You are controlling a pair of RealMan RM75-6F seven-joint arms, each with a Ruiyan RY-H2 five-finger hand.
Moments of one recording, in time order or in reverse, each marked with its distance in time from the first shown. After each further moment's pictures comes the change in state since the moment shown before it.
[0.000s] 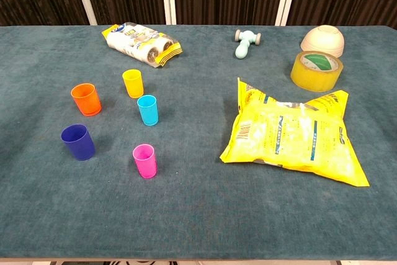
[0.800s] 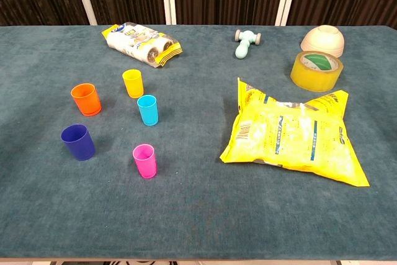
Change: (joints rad) left arm -0.058 0.006 0.010 0.008 0.048 -0.087 -0.044; right arm -0.009 0.014 0.000 -0.032 -0.004 0.014 -0.006
